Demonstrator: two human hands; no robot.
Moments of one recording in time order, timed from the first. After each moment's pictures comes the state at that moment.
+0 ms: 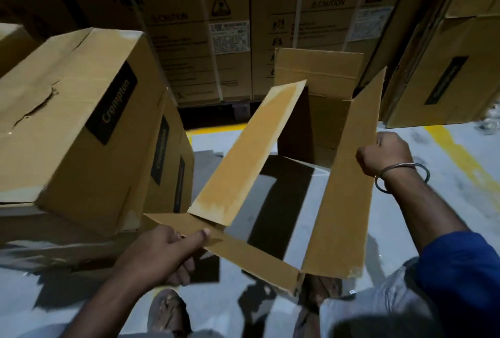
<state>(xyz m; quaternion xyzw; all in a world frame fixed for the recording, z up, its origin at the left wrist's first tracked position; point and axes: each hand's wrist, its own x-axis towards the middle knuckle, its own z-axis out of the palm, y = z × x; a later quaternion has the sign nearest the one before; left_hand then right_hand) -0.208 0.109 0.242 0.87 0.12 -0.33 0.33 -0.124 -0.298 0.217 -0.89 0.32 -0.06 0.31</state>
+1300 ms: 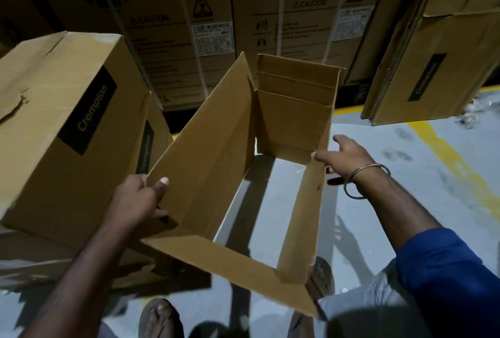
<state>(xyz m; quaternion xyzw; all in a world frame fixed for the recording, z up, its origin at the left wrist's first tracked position) -0.125 0.107 0.231 0.86 0.20 -0.13 0.45 -0.124 -0.273 0.217 -0.83 0.28 0.06 0.47</state>
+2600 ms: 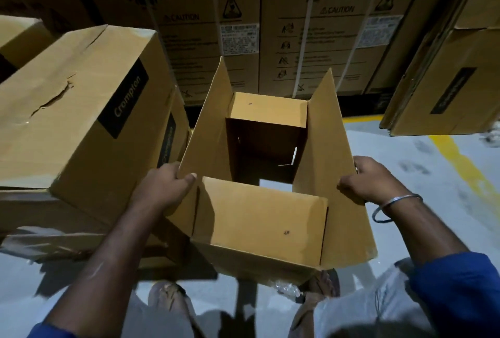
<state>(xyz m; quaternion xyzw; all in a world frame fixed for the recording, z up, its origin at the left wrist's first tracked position) -0.128 0.114 0.238 0.94 0.10 -0.17 0.29 -0.149 -0.273 0.212 -0.90 0.20 0.11 0.36</state>
